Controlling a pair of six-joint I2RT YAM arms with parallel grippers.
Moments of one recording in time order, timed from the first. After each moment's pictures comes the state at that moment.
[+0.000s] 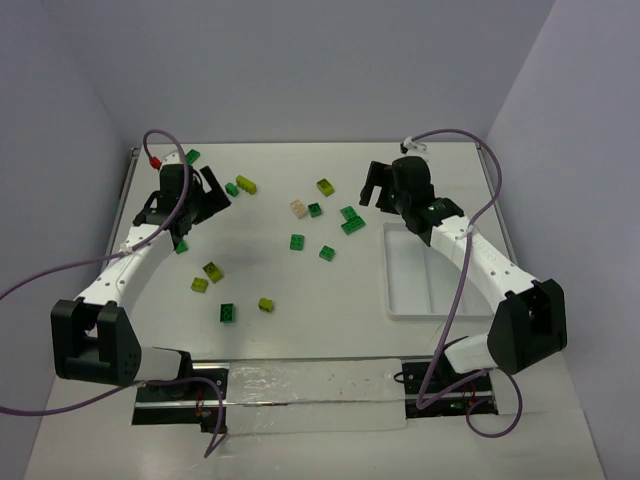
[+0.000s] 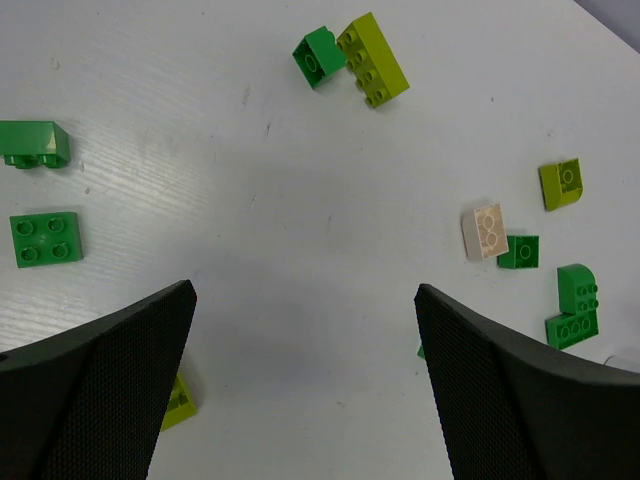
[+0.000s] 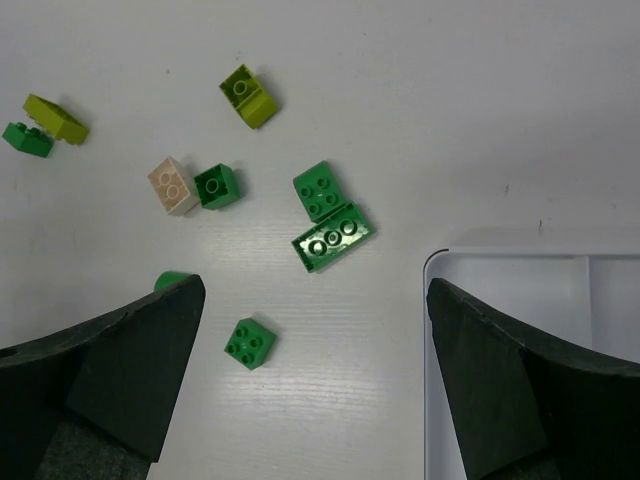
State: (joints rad) left arm -0.18 1.36 1.04 -0.33 -0.15 -0.58; right arm 0.38 1.37 1.10 -0.27 0.18 0.47
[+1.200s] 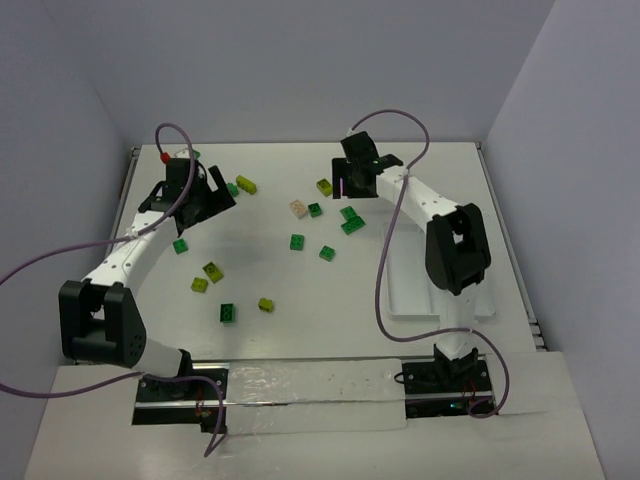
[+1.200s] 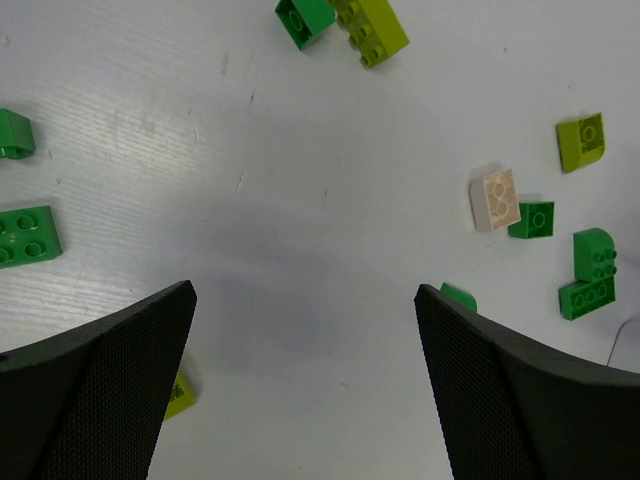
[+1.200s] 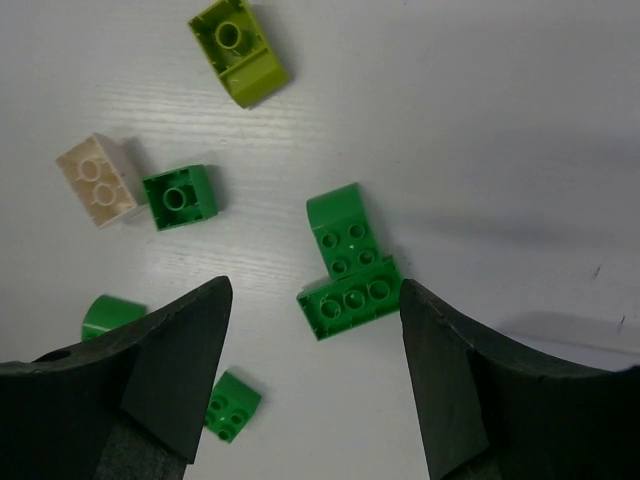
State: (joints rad) left arm -0.18 1.46 1.13 -0.42 -0.08 -0.54; right arm 0.43 2.00 1.67 -0.56 0.14 0.34
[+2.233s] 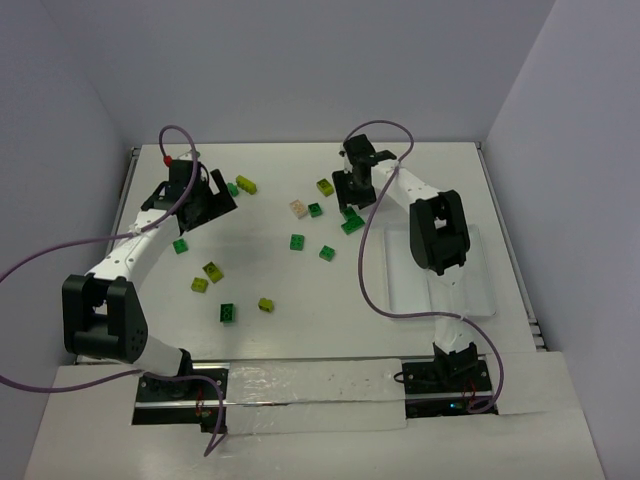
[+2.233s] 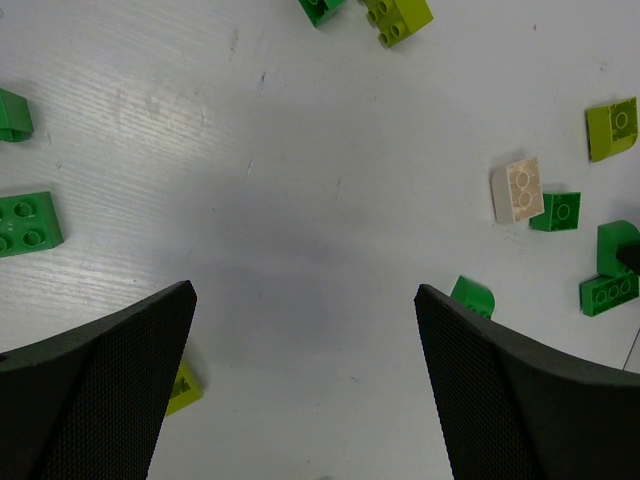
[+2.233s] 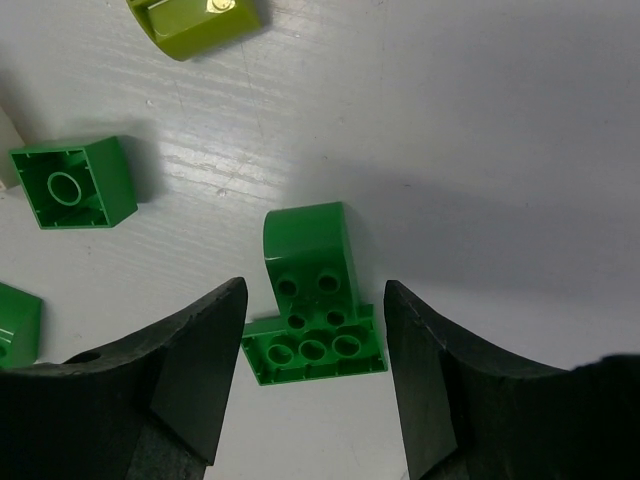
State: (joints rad) left arm -0.18 1.49 1.13 -0.44 -0.08 -0.54; right arm 0.37 2.25 1.87 -0.72 -0.04 0.14
